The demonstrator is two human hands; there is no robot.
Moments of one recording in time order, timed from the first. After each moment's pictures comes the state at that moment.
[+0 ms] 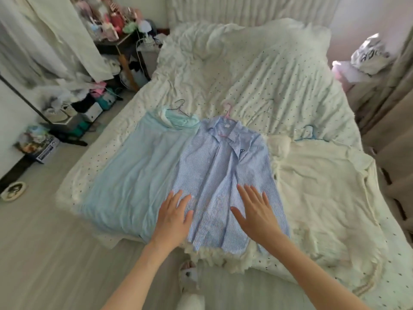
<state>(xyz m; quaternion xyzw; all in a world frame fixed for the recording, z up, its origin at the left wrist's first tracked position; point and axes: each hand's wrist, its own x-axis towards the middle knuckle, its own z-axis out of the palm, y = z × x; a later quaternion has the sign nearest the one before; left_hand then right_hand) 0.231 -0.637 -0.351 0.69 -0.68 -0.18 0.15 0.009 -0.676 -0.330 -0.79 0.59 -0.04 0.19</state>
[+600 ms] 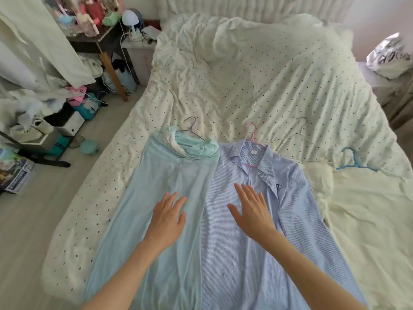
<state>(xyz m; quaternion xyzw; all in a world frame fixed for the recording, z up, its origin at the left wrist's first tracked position) 0.449 -0.893 -0.386 0.65 -0.73 -0.21 0.06 0.215 -0.914 -0.353 -0.74 0.63 -0.03 0.23</state>
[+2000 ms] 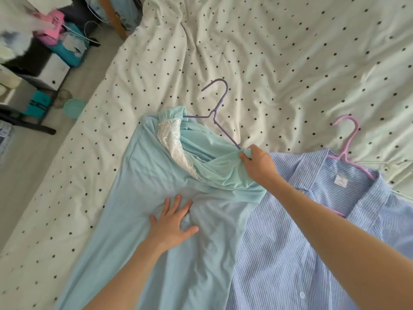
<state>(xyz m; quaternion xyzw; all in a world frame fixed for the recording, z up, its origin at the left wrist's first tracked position) 0.523 -1.141 -0.636 0.69 -0.56 -0.41 -0.19 0.320 -1.301 -0.607 -0.61 0.69 -0.03 0.38</state>
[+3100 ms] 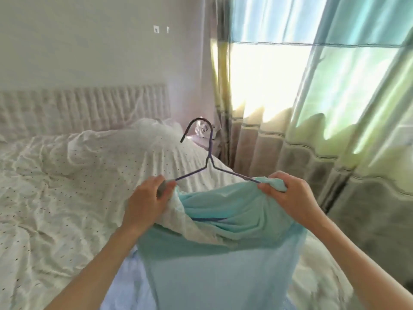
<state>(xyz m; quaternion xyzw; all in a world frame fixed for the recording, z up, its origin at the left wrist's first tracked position) 0.263 -1.020 -0.157 0.32 -0.85 -0.17 0.39 0.030 -0.817 -0.117 -0.46 0.79 -0.41 -0.05</state>
